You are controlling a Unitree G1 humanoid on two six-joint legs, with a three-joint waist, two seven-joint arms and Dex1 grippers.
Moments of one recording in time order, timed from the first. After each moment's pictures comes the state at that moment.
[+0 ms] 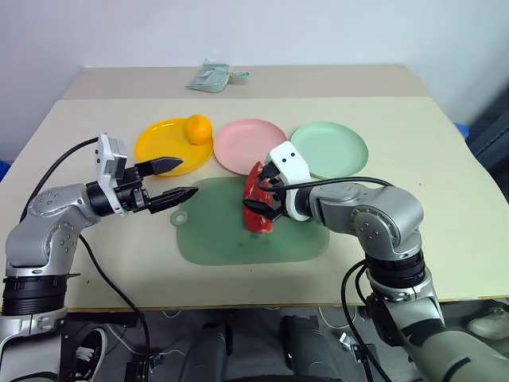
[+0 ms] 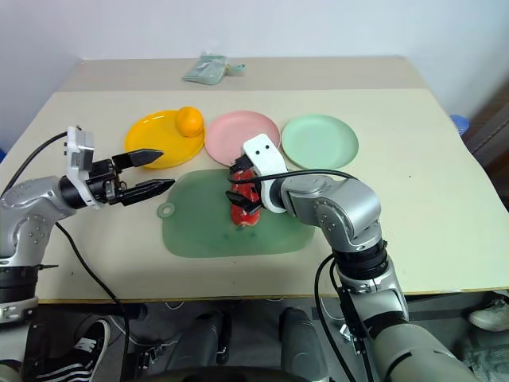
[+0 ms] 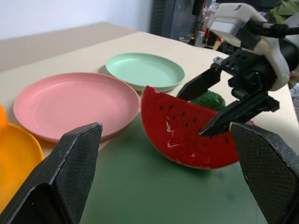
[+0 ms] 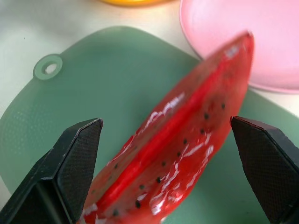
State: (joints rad) left arm -0.37 0.74 0.22 -0.02 -0.66 0.47 -1.14; right arm -0.73 -0.25 0.16 -0.37 0.54 1.45 0.16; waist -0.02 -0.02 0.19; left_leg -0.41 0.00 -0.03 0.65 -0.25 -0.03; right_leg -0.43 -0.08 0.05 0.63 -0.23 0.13
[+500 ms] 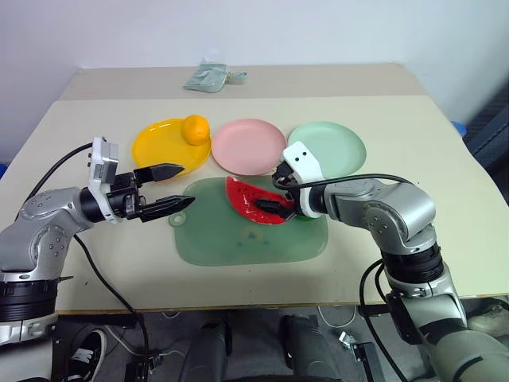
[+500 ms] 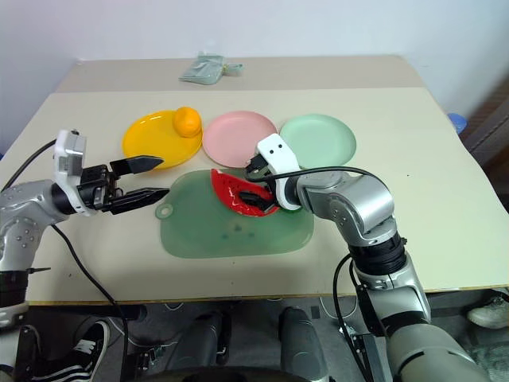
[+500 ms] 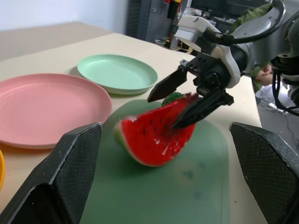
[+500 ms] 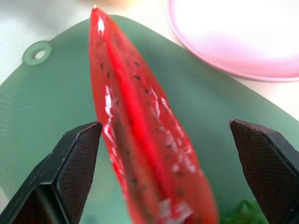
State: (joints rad) left arm -0.35 0.77 0.24 -0.06 -0.73 0.52 -1.20; right arm -0.72 -0.38 0.18 -0.33 0.52 1.35 0.34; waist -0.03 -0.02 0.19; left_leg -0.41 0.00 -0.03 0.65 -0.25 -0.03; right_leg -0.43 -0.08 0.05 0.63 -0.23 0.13
